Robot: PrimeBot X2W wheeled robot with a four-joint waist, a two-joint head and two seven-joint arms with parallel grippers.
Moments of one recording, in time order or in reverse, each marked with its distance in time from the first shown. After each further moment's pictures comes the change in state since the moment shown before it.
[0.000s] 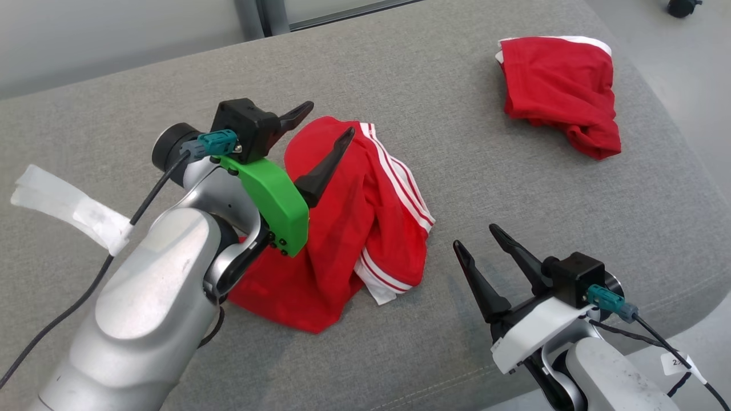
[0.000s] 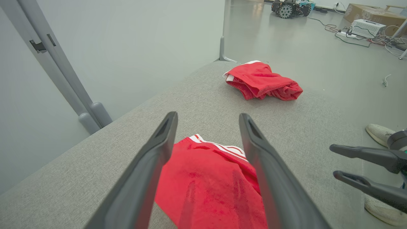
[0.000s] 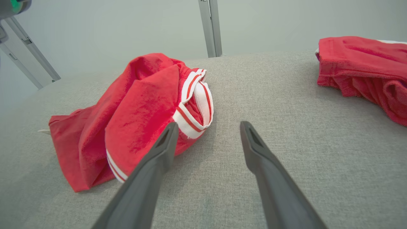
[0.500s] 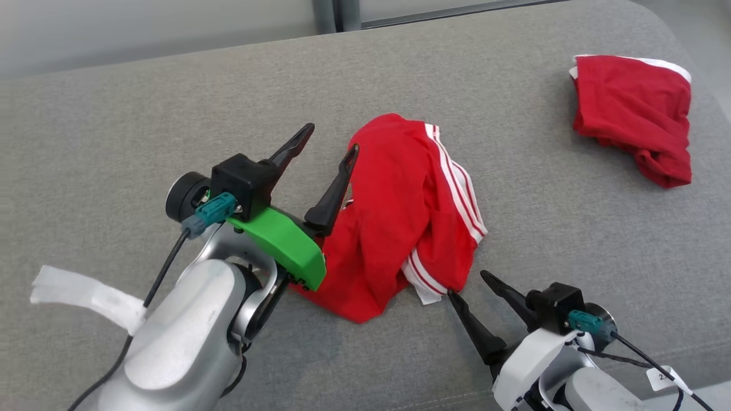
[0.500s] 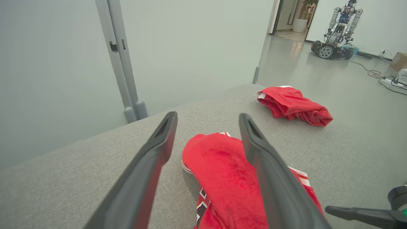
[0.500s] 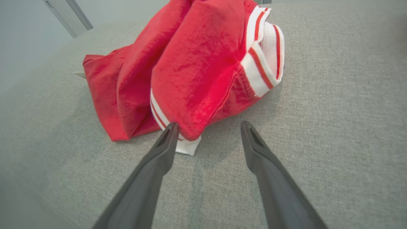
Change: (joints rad) left arm 0.143 -0.051 0.019 -0.063 0.052 0.123 -0.206; right arm 0.050 -0.024 0.062 0.031 0.007 0.019 0.074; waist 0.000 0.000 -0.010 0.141
